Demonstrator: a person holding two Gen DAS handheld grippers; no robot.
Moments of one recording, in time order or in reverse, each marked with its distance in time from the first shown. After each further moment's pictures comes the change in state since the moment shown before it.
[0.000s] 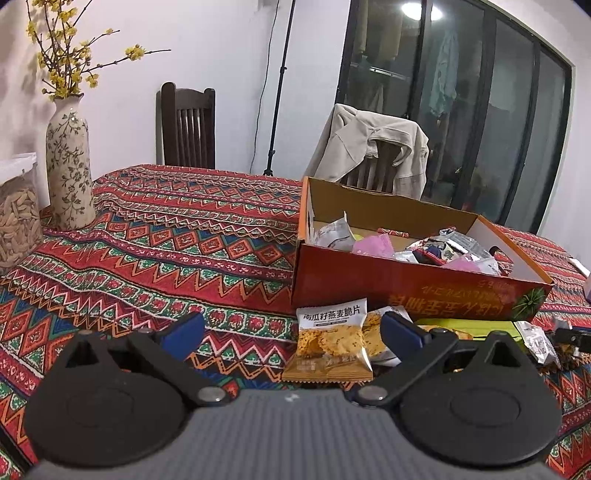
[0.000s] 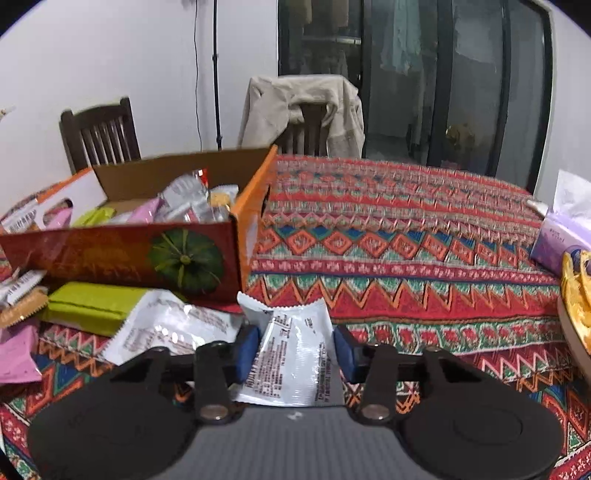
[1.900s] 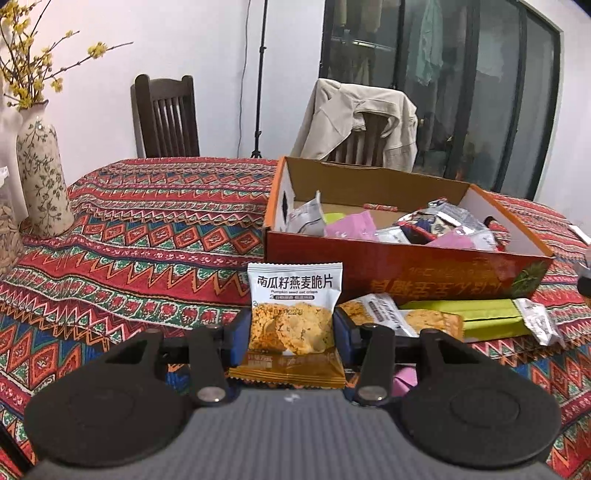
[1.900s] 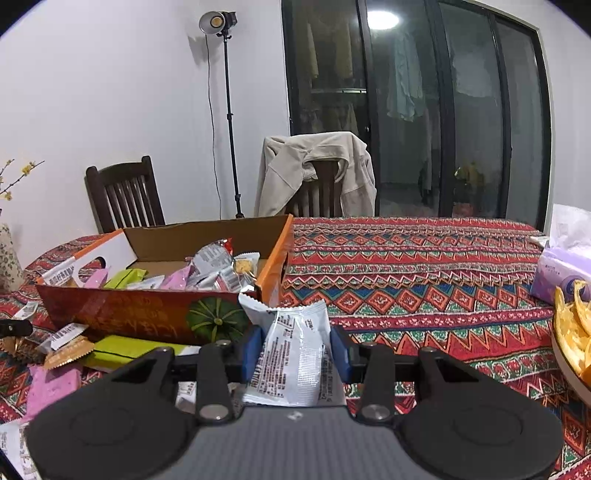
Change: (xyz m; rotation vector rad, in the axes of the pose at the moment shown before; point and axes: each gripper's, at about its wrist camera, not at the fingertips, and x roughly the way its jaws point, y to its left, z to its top) left arm 0.014 -0.027 0.005 0.089 0.069 -0.008; right arm -0.038 -0.007 0.011 0.022 -0.164 0.076
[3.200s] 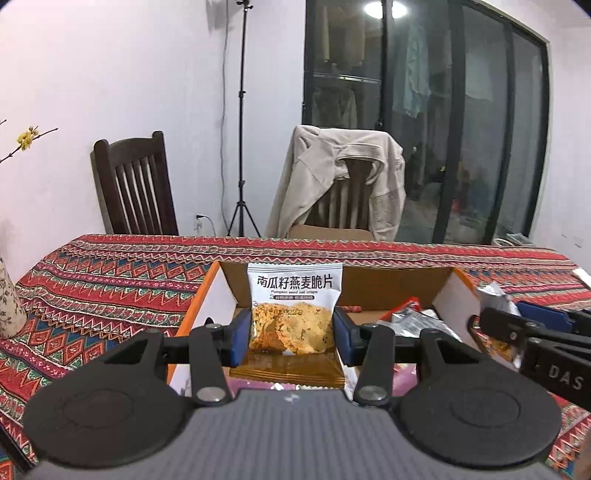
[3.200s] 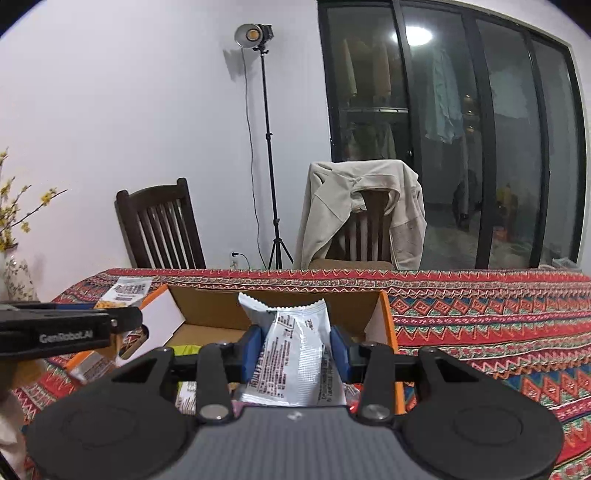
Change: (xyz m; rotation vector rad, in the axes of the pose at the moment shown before) left arm 0.064 -0.083 0.100 0.036 -0.131 0.016; right arm 0.075 0.085 0.088 -0.018 -0.053 0.090
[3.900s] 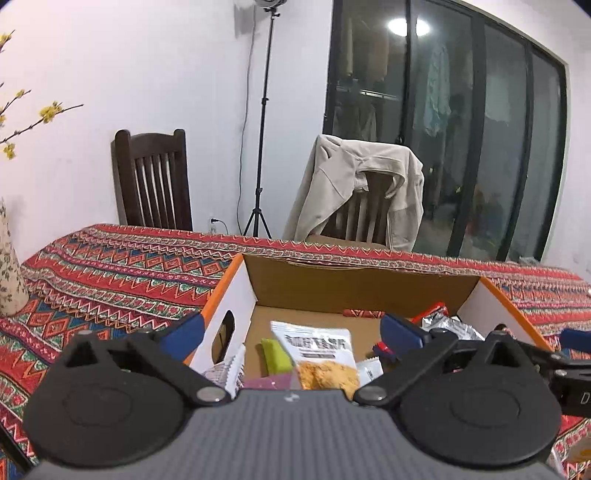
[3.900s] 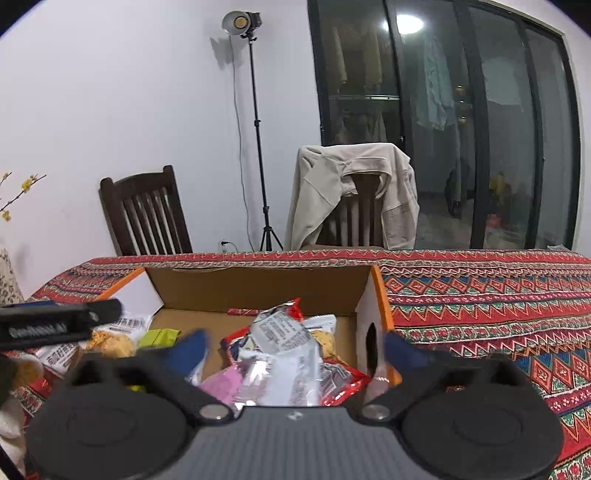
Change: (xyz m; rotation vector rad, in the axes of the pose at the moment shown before) left arm 0.012 0.025 -0.019 -0.079 -0.044 0.032; right arm 0.023 -0.014 -0.024 0.018 0.032 -0.025
